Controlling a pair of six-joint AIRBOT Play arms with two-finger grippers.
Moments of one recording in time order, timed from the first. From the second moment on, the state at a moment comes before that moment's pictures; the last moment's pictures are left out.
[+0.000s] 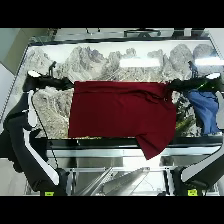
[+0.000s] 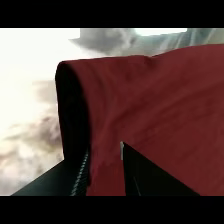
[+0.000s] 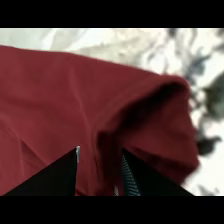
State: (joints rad) left arm 0.23 -2.17 2.00 0.79 -1.35 -1.11; right arm -0.37 -1.92 1.57 -0.71 1.19 0.92
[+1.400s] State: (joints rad) left arm 0.19 -1.55 0.89 1.06 -1.28 -1.12; right arm -0.80 -1.17 0.58 -0.94 1.39 1.13
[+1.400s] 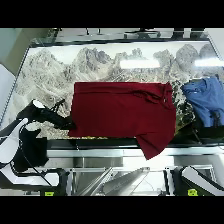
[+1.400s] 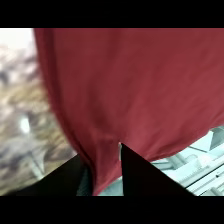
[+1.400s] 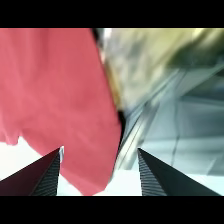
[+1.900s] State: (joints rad) left arm 0.17 -1.55 0.93 0.99 -1.30 -1.08; right arm -0.61 -1.17 0.40 -0.88 1.30 1.18
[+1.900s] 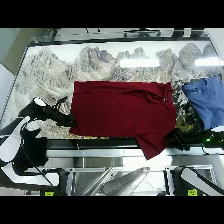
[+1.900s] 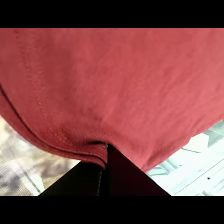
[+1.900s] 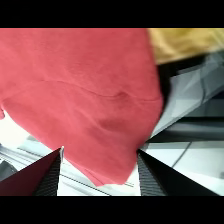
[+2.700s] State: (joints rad) left arm 0.22 -1.51 0.93 0.97 -1.35 -1.05; right arm -0.50 -1.16 0.46 -0.73 1.32 1.10
